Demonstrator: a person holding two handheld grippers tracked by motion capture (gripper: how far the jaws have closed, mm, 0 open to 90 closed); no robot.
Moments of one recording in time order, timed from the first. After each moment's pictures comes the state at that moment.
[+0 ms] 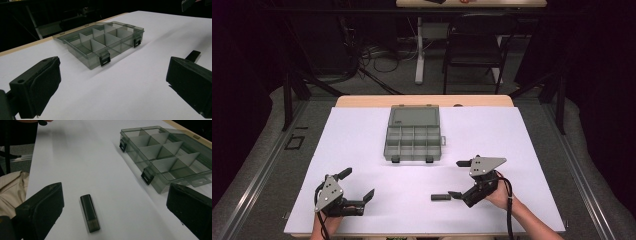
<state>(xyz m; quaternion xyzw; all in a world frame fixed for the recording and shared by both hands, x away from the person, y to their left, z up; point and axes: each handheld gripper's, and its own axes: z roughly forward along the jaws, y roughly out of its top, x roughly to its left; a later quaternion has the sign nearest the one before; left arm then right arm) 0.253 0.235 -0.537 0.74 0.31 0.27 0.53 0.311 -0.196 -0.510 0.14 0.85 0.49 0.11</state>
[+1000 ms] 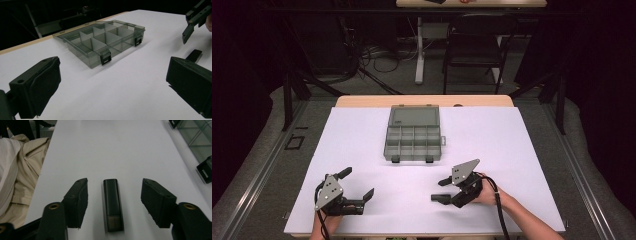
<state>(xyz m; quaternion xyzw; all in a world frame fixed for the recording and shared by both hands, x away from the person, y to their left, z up) 0.256 0.236 -0.538 0.74 0.31 0.27 0.53 0.325 -0.164 -0.544 0.04 0.91 0.42 0.01</state>
